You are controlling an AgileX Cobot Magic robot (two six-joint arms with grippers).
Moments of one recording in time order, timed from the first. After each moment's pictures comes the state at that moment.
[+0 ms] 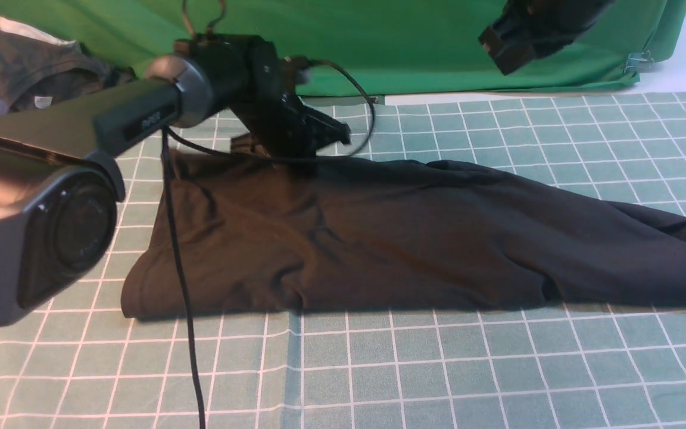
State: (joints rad) right arm 0.38 1.89 -2.00 0.18 1.21 -0.31; left arm -0.26 2.35 -1.96 -0.16 0.76 -0.18
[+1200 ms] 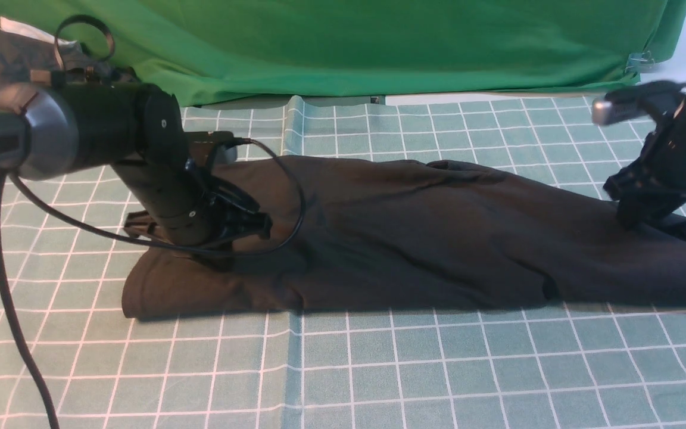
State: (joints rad) right arm 0.03 2.04 -1.52 0.10 1.02 -0.33; left arm -0.21 1.89 -1.23 -0.08 0.77 -0.10
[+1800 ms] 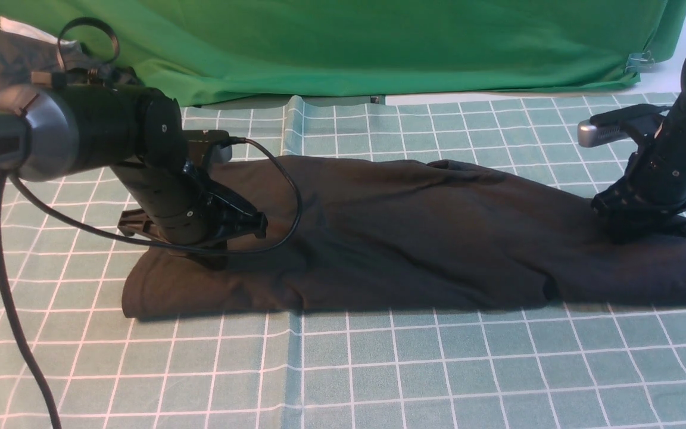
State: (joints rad) right arm 0.03 2.10 -1.54 0.11 0.99 -0.38; left arm -0.21 1.89 -1.23 -0.07 0.76 -0.12
